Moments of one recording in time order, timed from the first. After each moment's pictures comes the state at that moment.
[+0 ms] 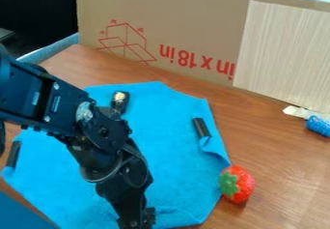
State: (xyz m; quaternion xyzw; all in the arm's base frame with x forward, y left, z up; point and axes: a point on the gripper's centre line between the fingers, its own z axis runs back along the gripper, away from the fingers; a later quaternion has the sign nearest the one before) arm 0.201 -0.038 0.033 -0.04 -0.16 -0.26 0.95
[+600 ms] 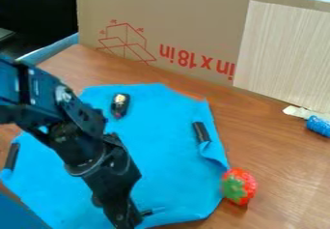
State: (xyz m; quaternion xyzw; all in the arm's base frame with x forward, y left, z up) arm 0.193 -0.031 0.035 -0.10 -0.15 -0.27 0.95
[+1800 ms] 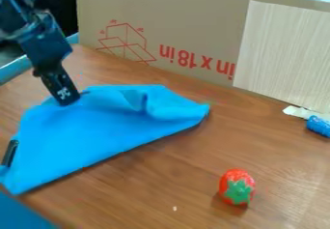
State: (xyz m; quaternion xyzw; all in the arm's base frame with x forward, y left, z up) arm 0.258 0.111 0.109 -0.05 -0.17 -0.25 0.95
